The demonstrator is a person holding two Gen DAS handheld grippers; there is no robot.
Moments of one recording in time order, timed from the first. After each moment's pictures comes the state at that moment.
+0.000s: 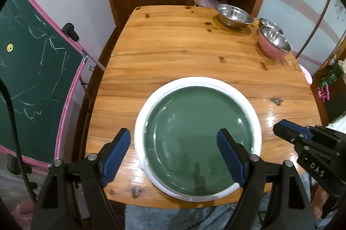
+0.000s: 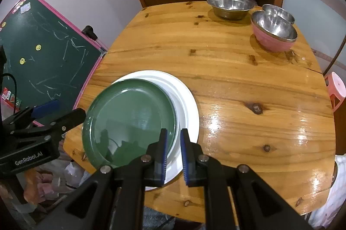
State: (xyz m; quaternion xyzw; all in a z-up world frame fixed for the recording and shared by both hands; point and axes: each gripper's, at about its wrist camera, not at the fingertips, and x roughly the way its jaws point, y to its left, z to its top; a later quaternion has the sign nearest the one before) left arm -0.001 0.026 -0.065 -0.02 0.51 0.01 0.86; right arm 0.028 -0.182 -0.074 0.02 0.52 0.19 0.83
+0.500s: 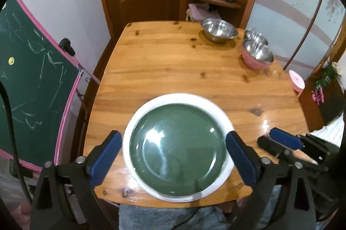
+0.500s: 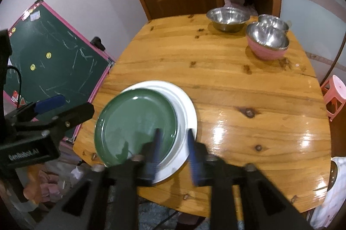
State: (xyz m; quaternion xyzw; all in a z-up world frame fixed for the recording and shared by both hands) left arm -0.006 -0.005 -0.017 -0.02 0.48 -0.01 0.88; right arm 0.014 -0.205 -0.046 0.04 0.49 0.20 0.85
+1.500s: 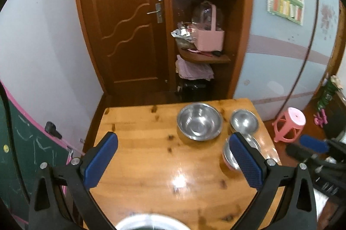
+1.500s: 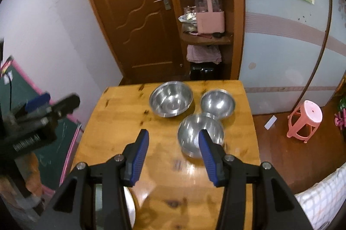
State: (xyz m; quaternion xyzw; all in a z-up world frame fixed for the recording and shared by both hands) left arm 0.214 -0.098 0.102 0.02 0.36 -0.01 0.93; right arm 0.194 -0.318 0.086 0.06 0.42 0.11 0.90
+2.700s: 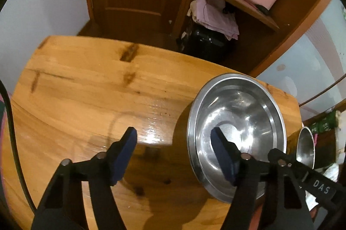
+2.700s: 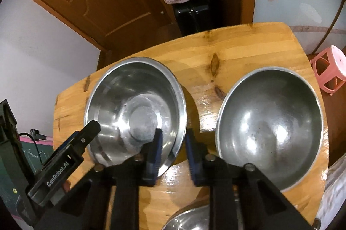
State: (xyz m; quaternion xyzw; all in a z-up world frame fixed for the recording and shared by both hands) left arm 0.436 -0.075 -0.165 -0.15 0.53 0.00 0.83; right arm 0.432 -0.297 -0.136 0.16 0.60 0.07 0.78
